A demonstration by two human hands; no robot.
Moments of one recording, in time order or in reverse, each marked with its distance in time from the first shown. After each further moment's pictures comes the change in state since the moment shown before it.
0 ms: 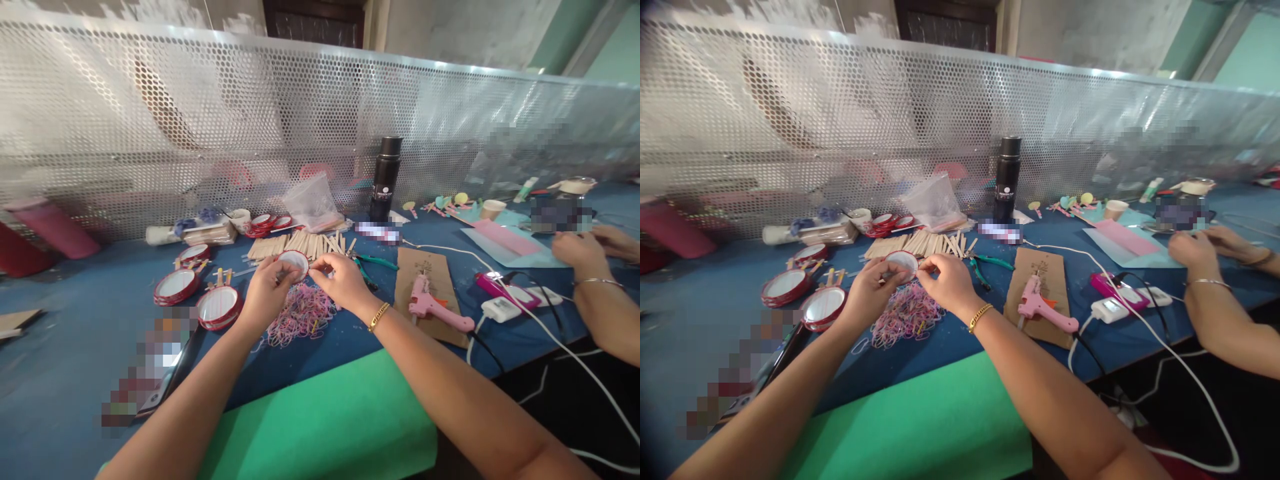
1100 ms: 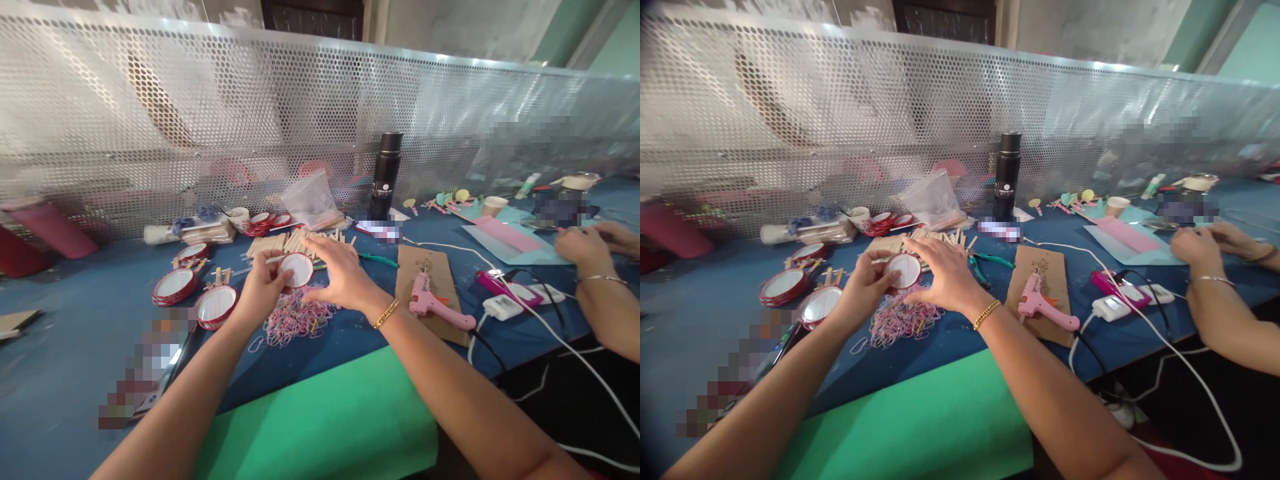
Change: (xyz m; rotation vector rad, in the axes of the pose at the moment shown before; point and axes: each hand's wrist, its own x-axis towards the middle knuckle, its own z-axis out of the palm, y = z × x) left_hand 0.003 -0.003 -0.001 -0.486 -0.094 -0.286; right_hand 0.001 -0.006 -0.024 -0.147 -0.150 -0.266
